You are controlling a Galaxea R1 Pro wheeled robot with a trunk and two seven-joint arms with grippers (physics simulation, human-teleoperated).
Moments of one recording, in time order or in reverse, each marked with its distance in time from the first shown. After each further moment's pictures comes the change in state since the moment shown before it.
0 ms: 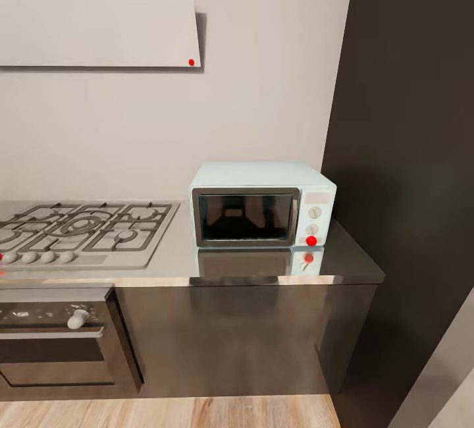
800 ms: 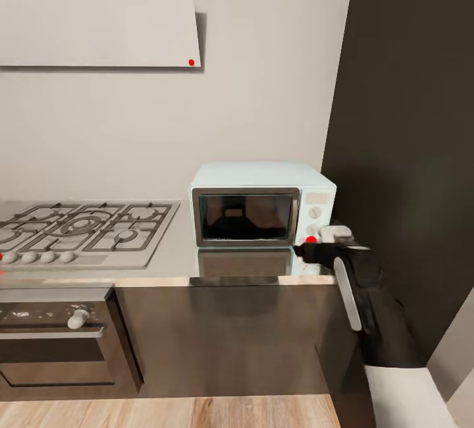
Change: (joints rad) left arm 0.000 -0.002 0.001 0.000 -0.001 0.000 0.000; right arm -0.617 0.041 0.001 -0.858 -0.021 0.842 -0.001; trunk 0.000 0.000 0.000
